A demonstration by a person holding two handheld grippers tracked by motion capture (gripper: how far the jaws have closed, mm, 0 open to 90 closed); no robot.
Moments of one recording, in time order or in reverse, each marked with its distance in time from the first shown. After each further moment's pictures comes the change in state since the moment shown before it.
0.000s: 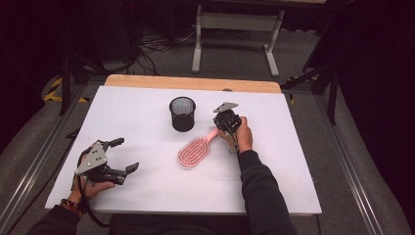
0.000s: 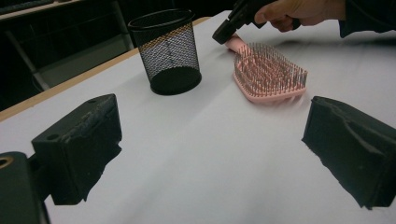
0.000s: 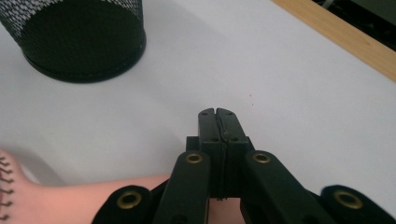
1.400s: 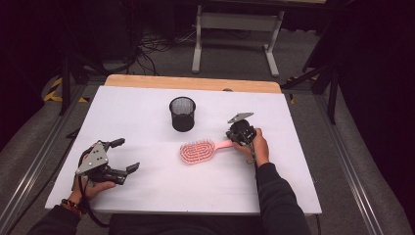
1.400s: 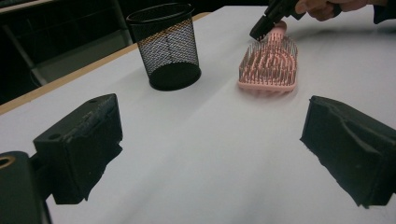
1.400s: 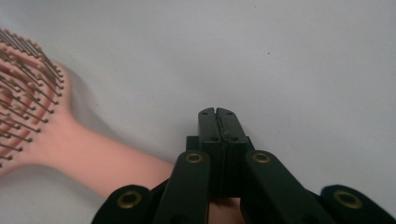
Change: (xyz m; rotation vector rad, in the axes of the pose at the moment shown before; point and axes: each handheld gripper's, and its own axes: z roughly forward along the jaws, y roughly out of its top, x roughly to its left) left arm 0.000 -0.001 0.001 0.010 -0.004 -0.012; right arm -0.009 -0.043 -0.041 0.120 0.077 0.049
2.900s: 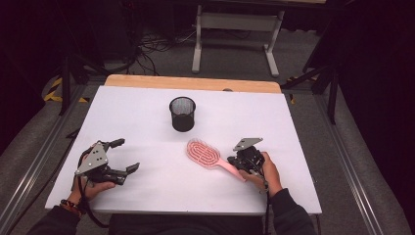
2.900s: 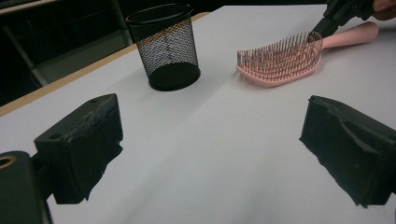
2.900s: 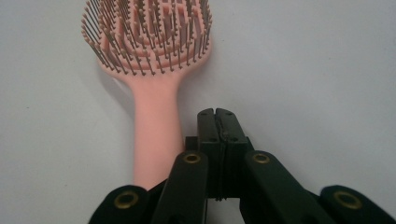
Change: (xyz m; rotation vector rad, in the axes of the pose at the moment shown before) left arm -0.001 0.002 -0.001 0.004 -0.001 0.009; right arm 0.047 -0.054 -0.049 -0.005 0.144 -0.074
